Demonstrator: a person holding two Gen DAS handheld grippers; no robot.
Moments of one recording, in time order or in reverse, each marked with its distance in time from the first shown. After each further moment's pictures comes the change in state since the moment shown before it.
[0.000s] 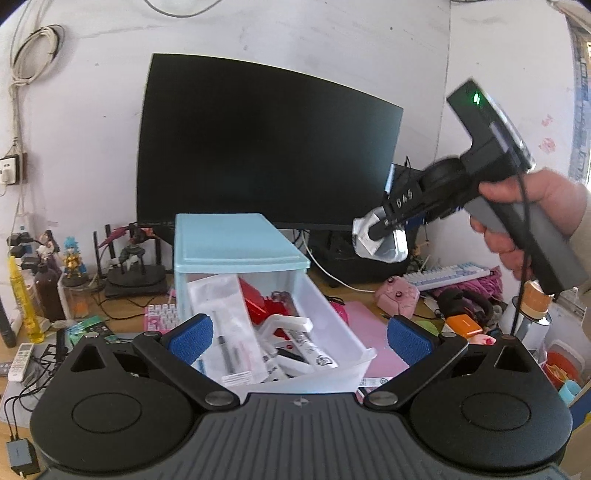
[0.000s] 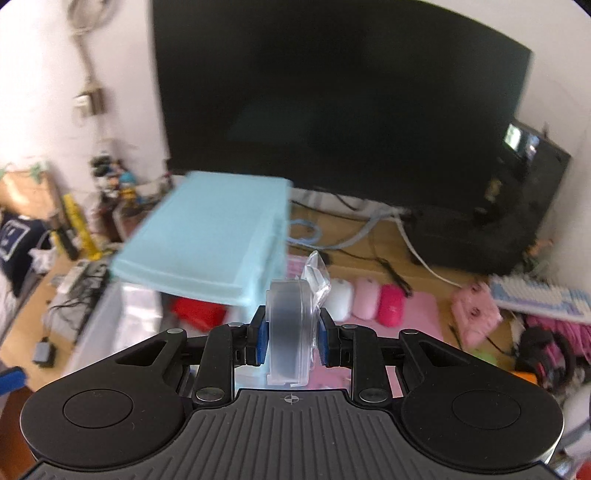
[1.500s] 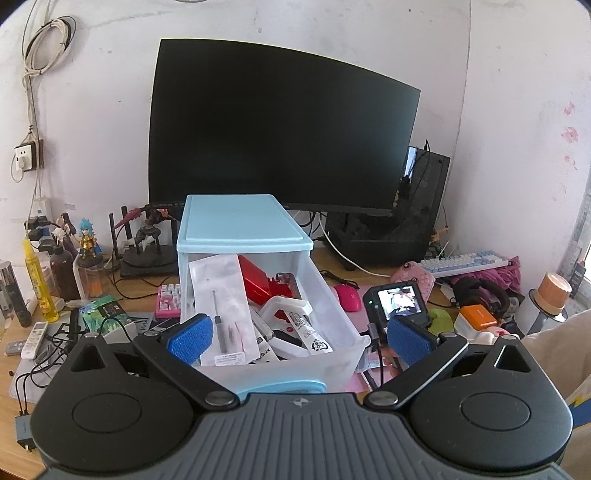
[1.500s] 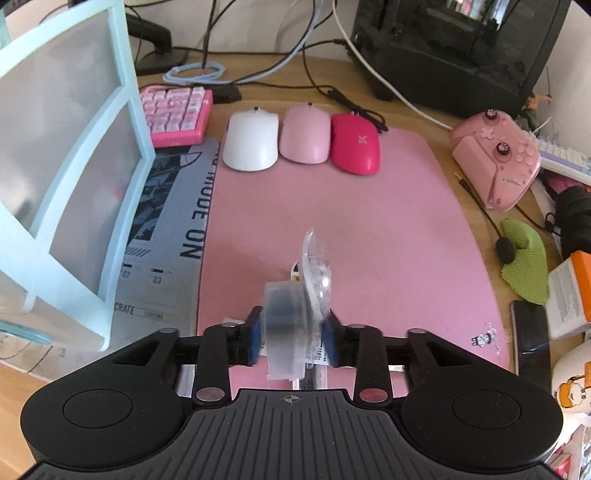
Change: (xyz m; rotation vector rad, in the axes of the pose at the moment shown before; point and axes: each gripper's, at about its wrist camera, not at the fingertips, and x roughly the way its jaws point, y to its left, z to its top) left arm 0.003 -0.021 0.000 -0.028 0.062 0.090; right arm 0.272 -0.059 -0.135 0.134 0.279 -0.186
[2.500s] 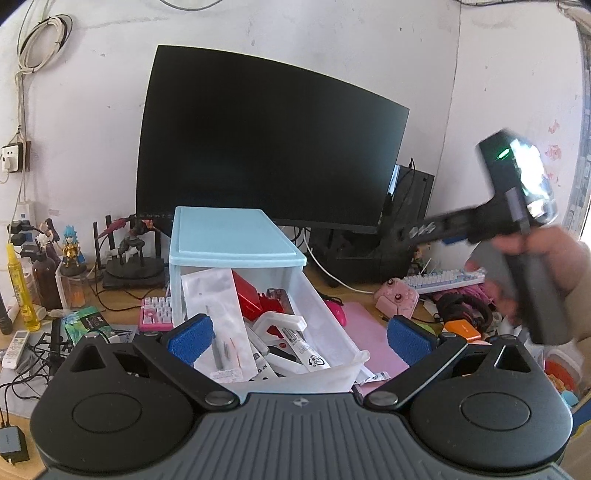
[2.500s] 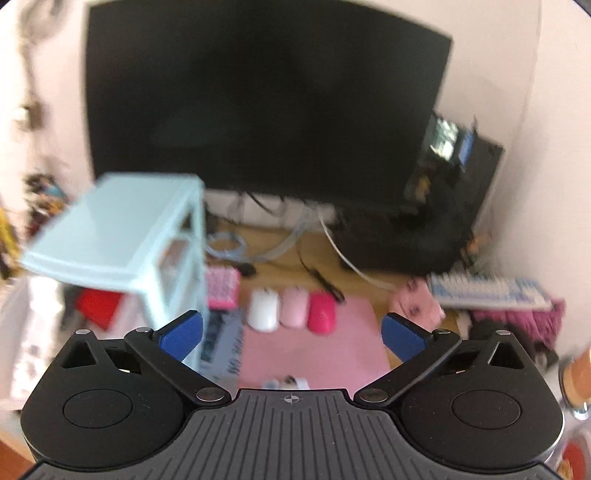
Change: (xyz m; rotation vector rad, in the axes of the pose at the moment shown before) left arm 0.002 0.018 -0.002 -0.012 -0.062 -0.077; right arm -0.291 -0.007 0.016 -0.081 -0.430 0.041
